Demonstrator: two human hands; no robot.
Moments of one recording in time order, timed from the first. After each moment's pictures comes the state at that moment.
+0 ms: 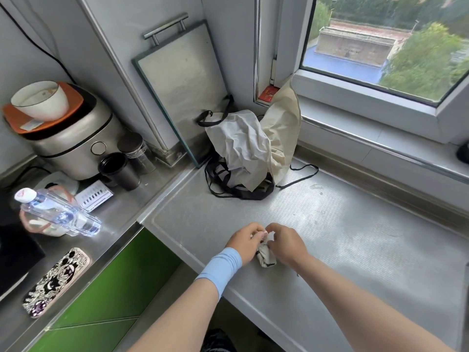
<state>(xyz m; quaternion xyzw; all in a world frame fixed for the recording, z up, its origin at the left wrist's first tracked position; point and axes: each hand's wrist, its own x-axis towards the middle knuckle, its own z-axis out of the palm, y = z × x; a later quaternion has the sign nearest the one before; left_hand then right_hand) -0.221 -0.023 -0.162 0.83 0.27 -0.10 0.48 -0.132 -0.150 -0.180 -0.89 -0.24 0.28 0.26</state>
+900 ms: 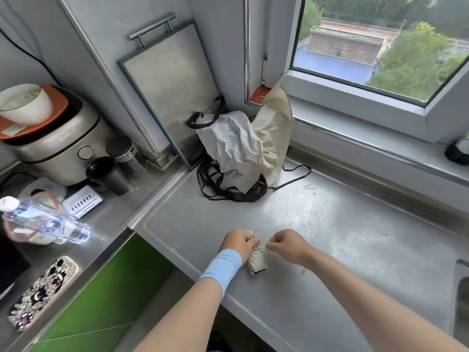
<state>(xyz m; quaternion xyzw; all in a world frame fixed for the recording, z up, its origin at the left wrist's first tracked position) -0.206 -0.024 -0.172 0.86 0.31 -0.12 0.39 -0.113 -0.166 -0.162 -0.84 -0.17 0.42 0.30</state>
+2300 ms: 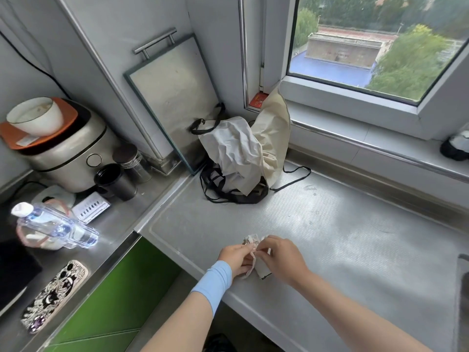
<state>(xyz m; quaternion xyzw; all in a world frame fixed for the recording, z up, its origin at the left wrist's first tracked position) -0.240 -0.026 -0.191 0.53 0.45 -0.11 0.71 -0.160 -0.168 -0.182 -0.86 -0.36 0.18 0.32</state>
